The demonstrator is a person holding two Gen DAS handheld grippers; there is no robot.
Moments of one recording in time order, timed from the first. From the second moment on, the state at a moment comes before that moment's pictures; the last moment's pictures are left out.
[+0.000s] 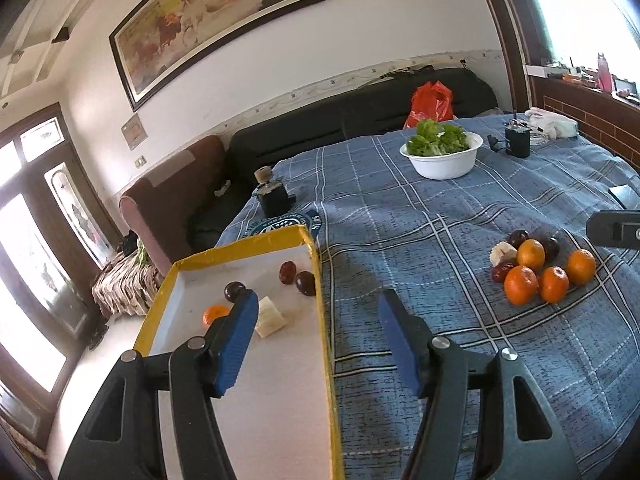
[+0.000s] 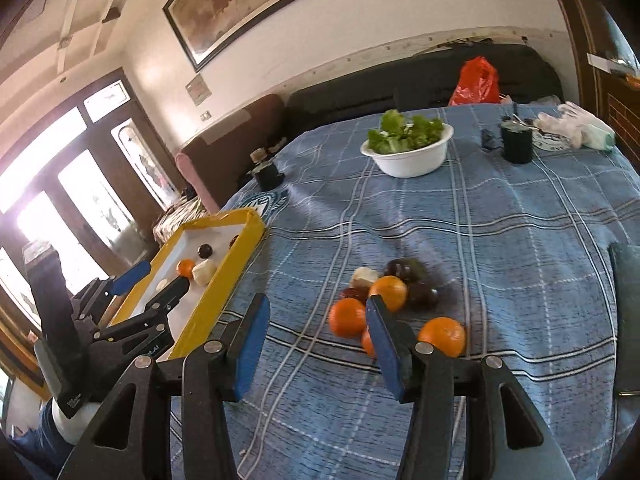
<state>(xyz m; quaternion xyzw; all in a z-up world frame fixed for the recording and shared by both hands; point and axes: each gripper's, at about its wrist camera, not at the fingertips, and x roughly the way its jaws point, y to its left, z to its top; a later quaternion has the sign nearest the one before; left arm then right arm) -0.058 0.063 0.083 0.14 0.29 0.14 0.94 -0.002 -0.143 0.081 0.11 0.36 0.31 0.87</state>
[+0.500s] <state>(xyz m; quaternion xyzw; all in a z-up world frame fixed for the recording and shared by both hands) -0.049 0.047 0.079 0.10 0.33 0.06 0.93 0.012 -0.175 0.068 0.16 0.37 0.28 0.87</state>
